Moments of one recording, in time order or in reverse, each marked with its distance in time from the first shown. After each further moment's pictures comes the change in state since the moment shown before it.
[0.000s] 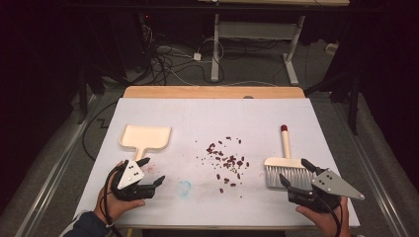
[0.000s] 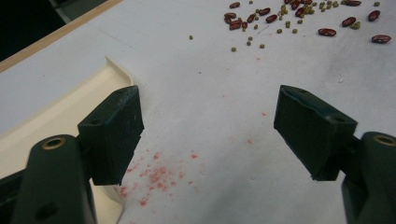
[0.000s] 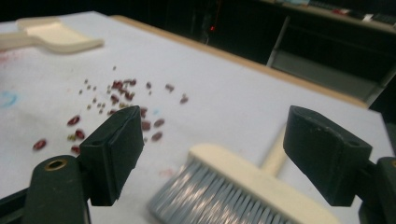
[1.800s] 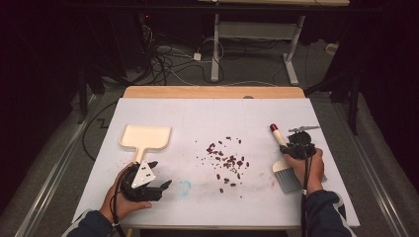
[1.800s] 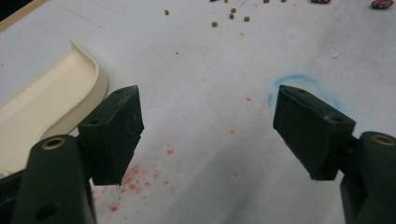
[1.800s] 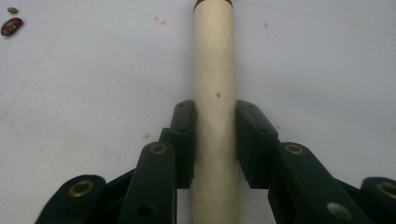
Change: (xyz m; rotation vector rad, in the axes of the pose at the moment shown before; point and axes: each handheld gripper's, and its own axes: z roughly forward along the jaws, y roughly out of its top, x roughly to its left) left arm -0.010 0.003 0.018 0.094 -0.039 0.037; right arm -0.080 -0.003 0.149 0.583 -0.112 0.267
